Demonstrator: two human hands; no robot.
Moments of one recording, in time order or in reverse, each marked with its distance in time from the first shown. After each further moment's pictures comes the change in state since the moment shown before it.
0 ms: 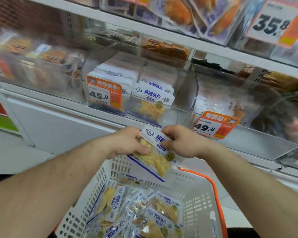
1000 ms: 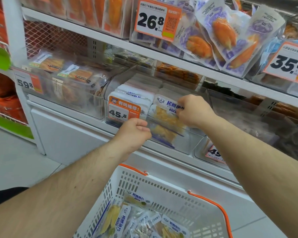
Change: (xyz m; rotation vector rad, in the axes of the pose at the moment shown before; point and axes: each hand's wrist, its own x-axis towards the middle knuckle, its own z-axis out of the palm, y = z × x) left_hand -0.017 0.034 -0.039 -0.384 0.476 0.084; right_hand 0.075 -0.057 -0.078 -0.472 0.480 0.050
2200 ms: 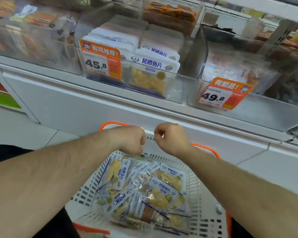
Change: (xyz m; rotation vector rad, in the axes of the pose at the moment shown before) left_hand -0.028 -0.078 0.040 1.144 -0.682 -0.065; right_hand -0.142 0.026 0.180 0.374 -0.093 -0.055
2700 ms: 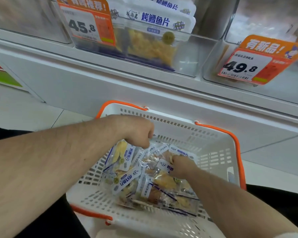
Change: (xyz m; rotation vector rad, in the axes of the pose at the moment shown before) left_hand 0.032 0.004 0.020 0.172 -0.232 -0.003; right_hand -0.081 0.101 0.141 -0.276 -0.824 0.373
